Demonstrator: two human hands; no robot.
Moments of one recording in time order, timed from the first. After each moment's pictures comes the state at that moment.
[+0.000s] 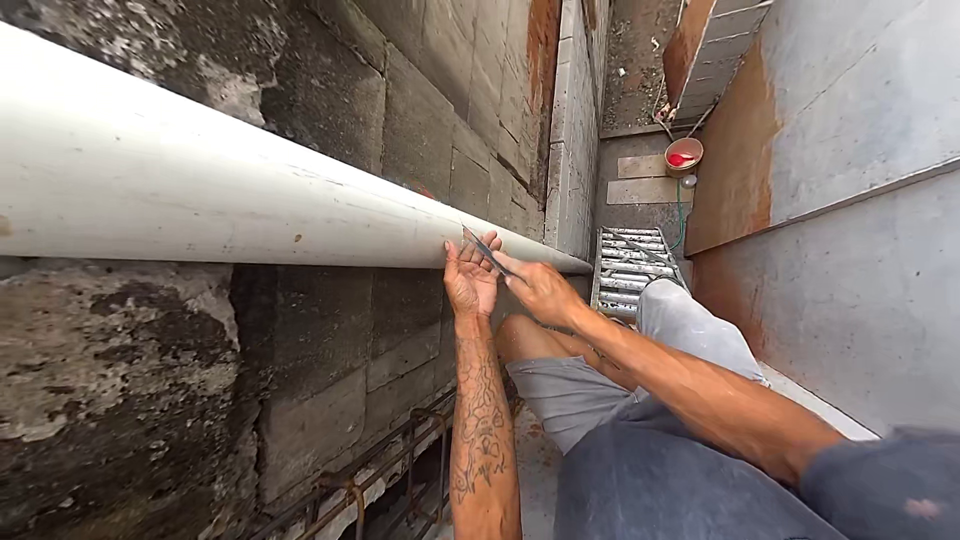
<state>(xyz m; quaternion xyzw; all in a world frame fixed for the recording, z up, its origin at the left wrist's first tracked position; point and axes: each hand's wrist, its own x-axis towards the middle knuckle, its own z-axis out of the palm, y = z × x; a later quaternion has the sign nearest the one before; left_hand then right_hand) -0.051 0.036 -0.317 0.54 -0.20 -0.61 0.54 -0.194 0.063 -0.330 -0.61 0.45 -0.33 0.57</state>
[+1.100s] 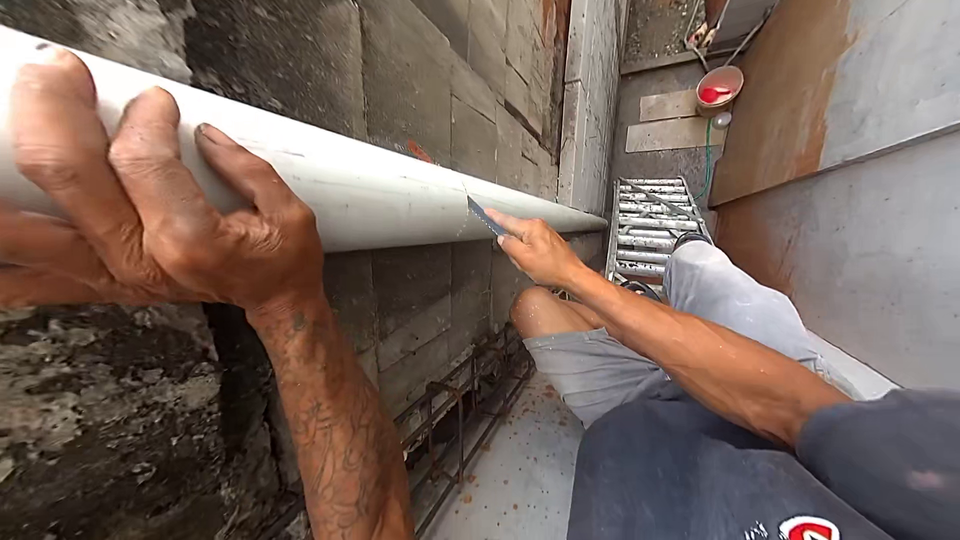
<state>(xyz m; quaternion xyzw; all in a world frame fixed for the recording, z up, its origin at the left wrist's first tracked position) 0.010 -0.020 -0.117 0.51 -0.69 0.46 0.23 -0.175 0.044 -0.344 -0.53 0.42 -0.35 0.64</state>
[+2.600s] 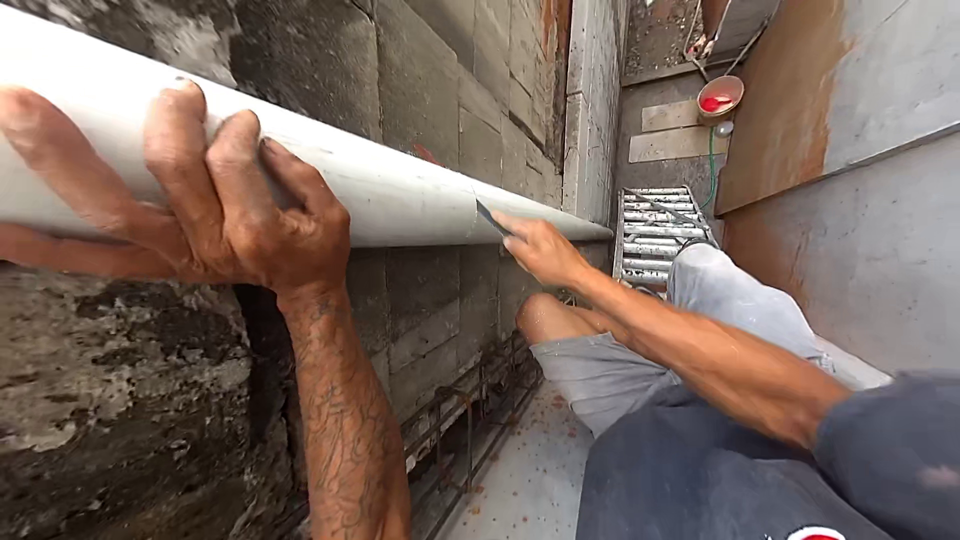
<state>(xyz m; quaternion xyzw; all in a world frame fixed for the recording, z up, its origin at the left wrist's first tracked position) 0.022 -0.023 -0.120 0.47 -0.70 0.49 0.22 -0.172 0.048 -0.337 -0.56 0.43 -0.36 0.61</state>
